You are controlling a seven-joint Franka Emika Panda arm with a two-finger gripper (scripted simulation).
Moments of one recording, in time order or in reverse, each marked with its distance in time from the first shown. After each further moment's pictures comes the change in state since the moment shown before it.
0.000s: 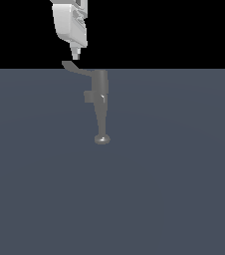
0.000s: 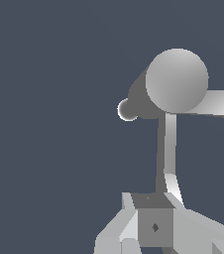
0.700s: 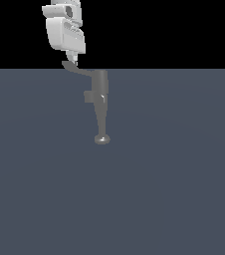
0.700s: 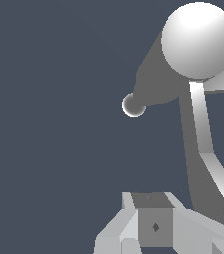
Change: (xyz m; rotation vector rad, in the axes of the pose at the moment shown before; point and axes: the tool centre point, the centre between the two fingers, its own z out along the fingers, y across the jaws) arm -0.017 -0.016 0.021 0.024 0.041 0.104
